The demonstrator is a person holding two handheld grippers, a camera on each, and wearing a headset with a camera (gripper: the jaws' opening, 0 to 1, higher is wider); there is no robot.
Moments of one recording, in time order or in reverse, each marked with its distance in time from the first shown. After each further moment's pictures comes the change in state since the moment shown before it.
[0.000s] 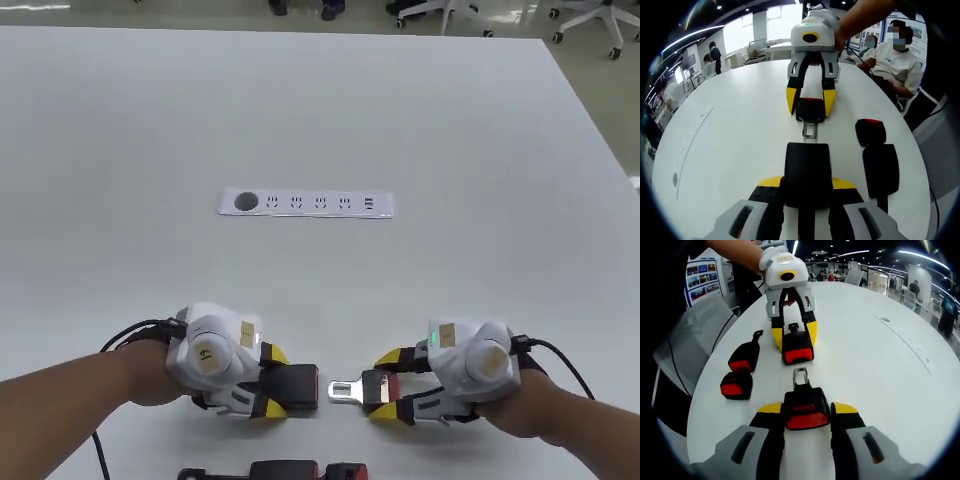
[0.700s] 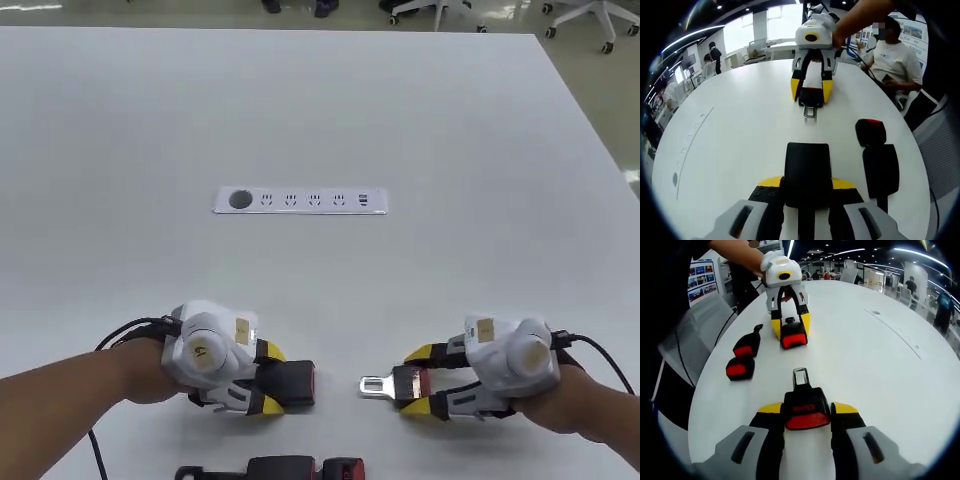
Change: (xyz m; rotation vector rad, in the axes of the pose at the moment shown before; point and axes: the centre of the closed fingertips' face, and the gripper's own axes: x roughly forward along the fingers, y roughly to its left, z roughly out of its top) left arm 0.000 0.000 0.001 -0.002 0.002 0.000; right arm -0.030 -0.001 -0.024 0.022 0.006 -0.023
